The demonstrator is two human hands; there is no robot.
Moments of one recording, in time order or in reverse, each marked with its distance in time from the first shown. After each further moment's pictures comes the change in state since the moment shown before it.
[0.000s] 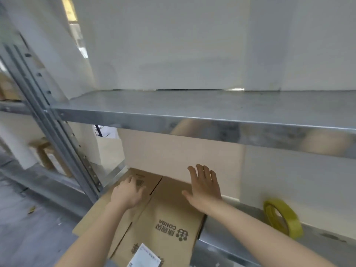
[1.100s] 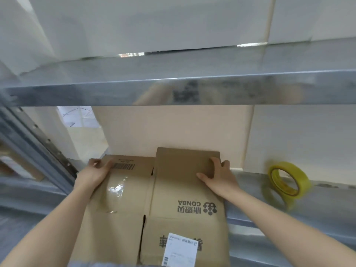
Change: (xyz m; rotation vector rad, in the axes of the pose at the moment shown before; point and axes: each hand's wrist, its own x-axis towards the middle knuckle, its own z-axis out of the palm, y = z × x) left_hand 0.091 -0.106 -0.007 -0.468 0.026 -0.270; right_hand -0.009 0.004 0.048 0.454 -0.127 0.604
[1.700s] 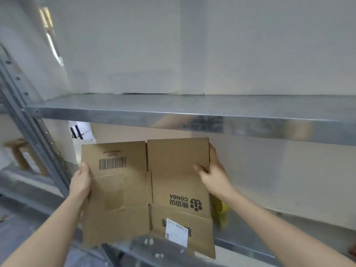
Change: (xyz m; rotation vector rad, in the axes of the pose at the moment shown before) left_hand -0.211 0.088 0.025 -0.658 0.306 -0.096; right_hand -0.082 0.078 -0.197 0.492 0.057 -0.477
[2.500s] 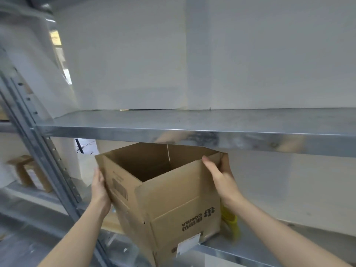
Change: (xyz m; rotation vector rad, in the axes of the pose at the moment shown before) left_hand -0.007 0.026 0.026 -0.637 -0.354 0.007; right_hand 0.002 -0.036 0.005 0.278 0.076 0.288
